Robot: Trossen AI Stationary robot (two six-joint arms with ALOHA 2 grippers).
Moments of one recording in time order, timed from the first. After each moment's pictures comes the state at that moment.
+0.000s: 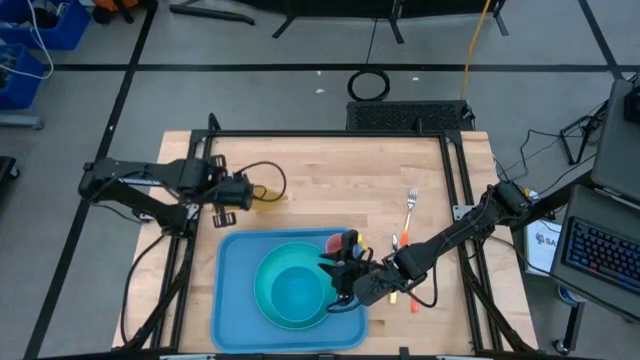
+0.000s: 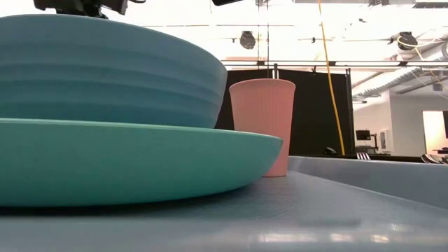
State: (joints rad) left arm -0.08 1.26 1.28 -1.58 -0.38 -0.26; right arm 0.53 1.75 1.26 -0.10 0.75 -0.13
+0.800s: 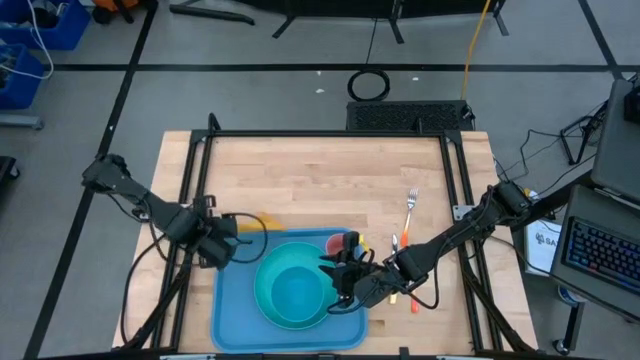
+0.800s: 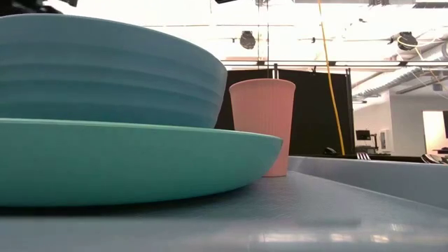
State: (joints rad) left arm -0.55 1.26 1.12 -1.57 -0.23 -0.73; right arm 0.53 1.75 1.26 -0.10 0.75 -0.08
